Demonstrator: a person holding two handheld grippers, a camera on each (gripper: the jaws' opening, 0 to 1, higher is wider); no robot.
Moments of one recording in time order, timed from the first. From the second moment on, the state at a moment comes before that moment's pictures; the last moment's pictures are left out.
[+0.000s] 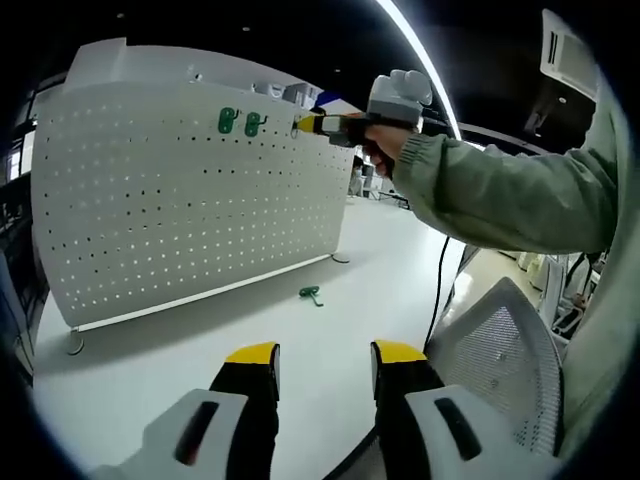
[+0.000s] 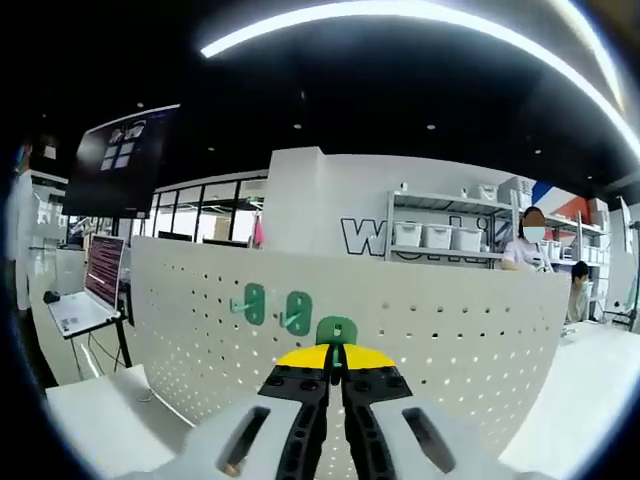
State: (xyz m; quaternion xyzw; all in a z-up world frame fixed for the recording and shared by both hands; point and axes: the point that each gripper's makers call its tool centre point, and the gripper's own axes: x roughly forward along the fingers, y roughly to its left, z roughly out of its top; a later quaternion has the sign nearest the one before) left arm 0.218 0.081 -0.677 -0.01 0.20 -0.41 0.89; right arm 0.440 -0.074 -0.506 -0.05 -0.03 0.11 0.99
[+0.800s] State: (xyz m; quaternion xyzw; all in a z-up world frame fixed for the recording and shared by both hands) left arm 0.218 0.081 -0.683 -0.01 0.21 -0.41 0.89; right arm 0.478 -0.075 -0.501 -0.06 -0.03 0.10 0.99
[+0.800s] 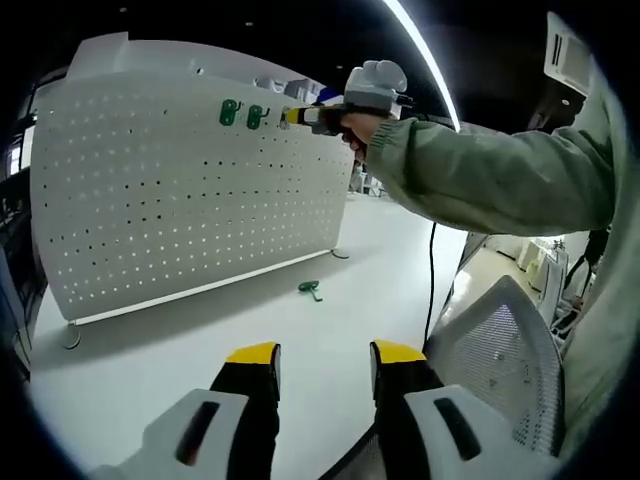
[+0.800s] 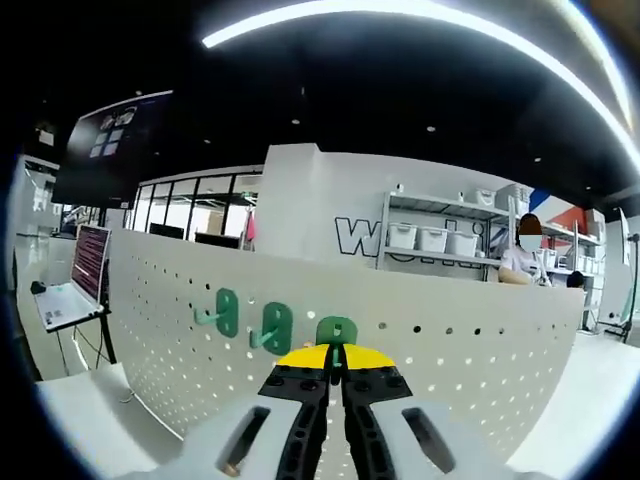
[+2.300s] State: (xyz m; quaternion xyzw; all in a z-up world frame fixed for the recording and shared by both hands) left arm 0.219 0.084 -0.684 -0.02 0.21 -0.40 0.89; right arm 0.498 -0.076 -0.506 -0.06 -0.01 0.08 1.00
